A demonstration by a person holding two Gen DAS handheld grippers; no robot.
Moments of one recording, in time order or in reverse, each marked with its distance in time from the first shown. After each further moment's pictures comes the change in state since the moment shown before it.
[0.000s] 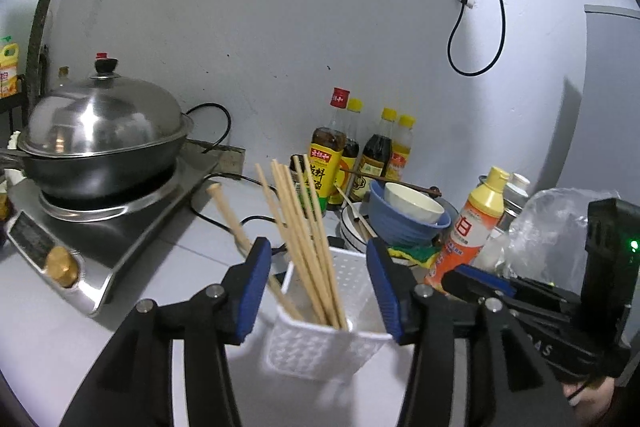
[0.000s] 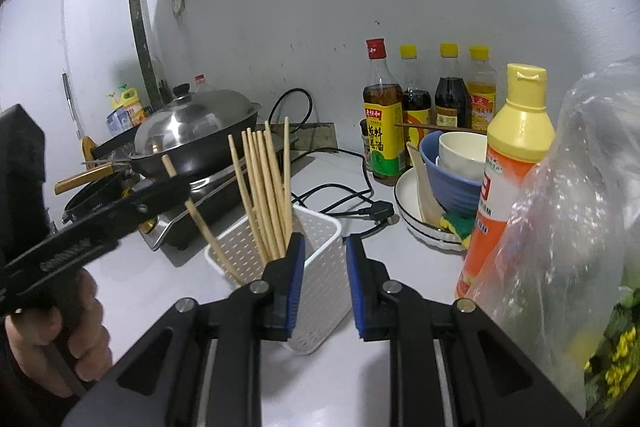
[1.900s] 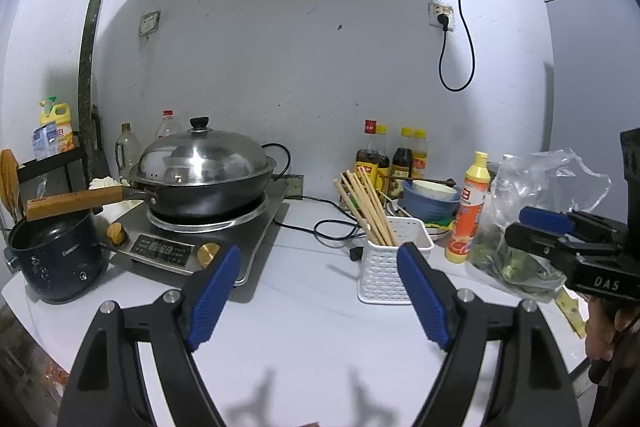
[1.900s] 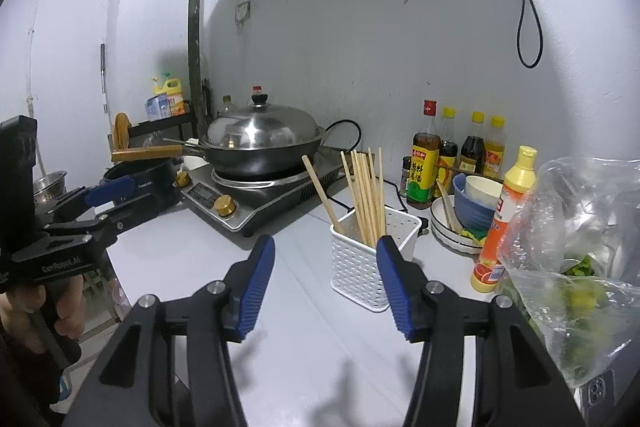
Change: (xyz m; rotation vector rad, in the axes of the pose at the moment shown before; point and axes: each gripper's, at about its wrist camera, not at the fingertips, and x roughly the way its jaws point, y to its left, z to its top) left arm -0.181 0.050 -0.038 0.160 -0.110 0.110; right arm -0.130 0.133 -0.039 -0.170 -0.113 -0.023
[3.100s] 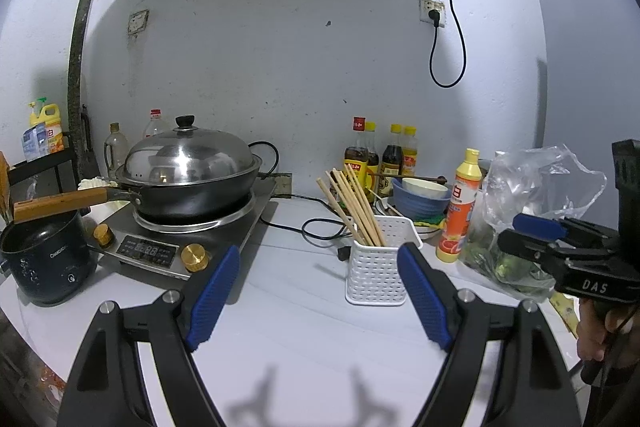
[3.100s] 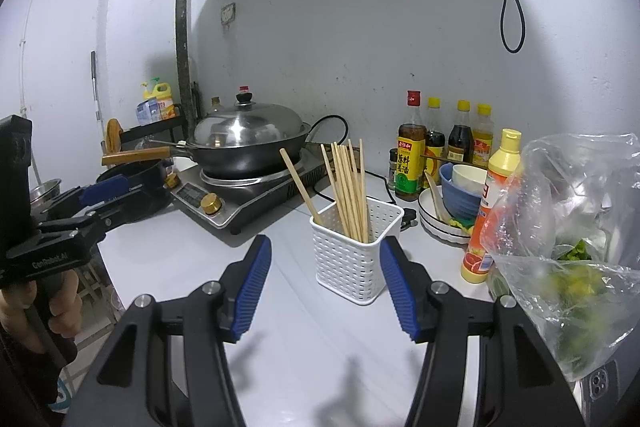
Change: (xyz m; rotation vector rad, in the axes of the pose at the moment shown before) left arm 0.010 -0.012 0.001 0.006 0.007 -0.027; right arm 0.003 -0.026 -0.012 0.035 0.011 -0.012
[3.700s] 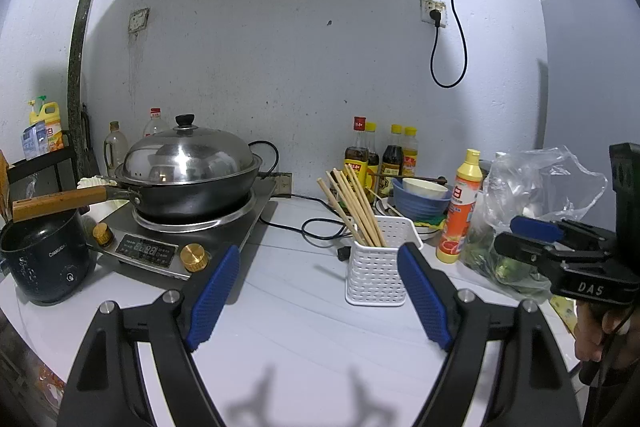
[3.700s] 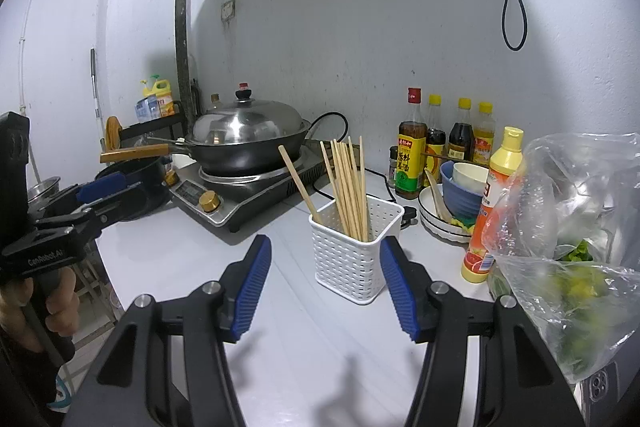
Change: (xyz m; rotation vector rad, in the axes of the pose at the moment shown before) left arm 0.001 -0.001 0.000 0.000 0.003 0.002; right arm 0.004 -0.001 -0.001 -0.001 0.007 0.001
